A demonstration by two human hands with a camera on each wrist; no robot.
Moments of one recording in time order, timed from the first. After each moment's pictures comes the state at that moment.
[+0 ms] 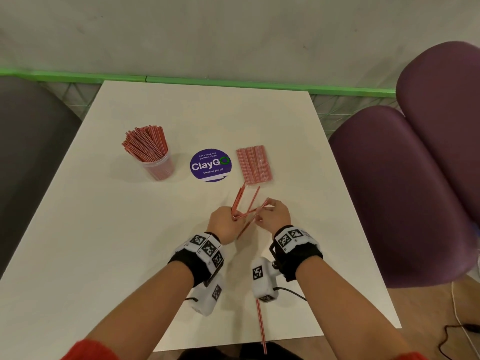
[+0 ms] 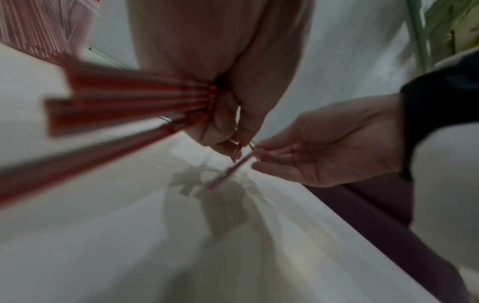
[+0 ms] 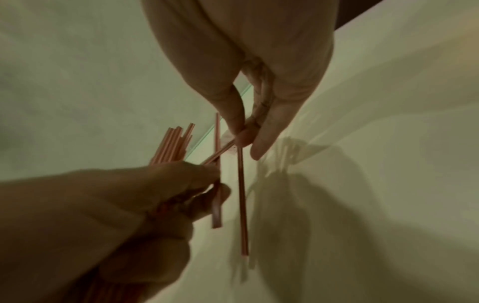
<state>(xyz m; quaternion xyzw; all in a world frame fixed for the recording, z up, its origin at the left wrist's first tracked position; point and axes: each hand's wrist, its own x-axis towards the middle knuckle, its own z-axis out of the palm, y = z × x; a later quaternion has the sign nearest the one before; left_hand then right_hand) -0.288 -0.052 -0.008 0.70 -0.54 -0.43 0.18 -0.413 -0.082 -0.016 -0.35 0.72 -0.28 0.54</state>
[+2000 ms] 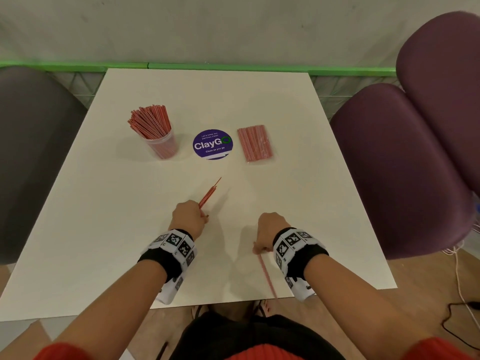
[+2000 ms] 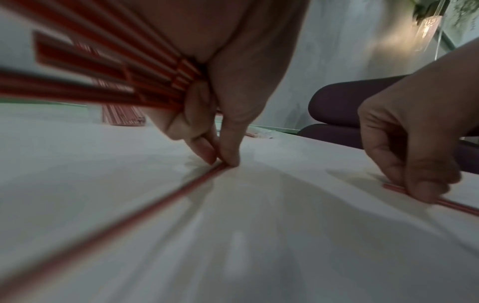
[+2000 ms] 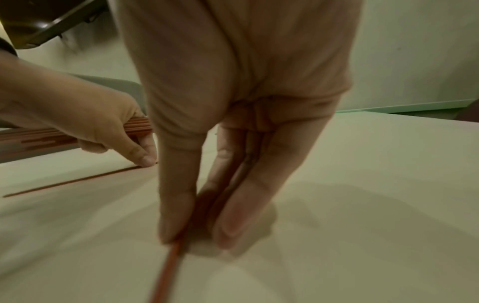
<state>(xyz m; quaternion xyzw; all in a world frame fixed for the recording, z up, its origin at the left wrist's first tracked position) -0.232 0.009 -0.008 0.80 -0.52 -0.31 0.05 -0.419 -0.009 -0.001 -0.70 0.60 0.25 0.31</state>
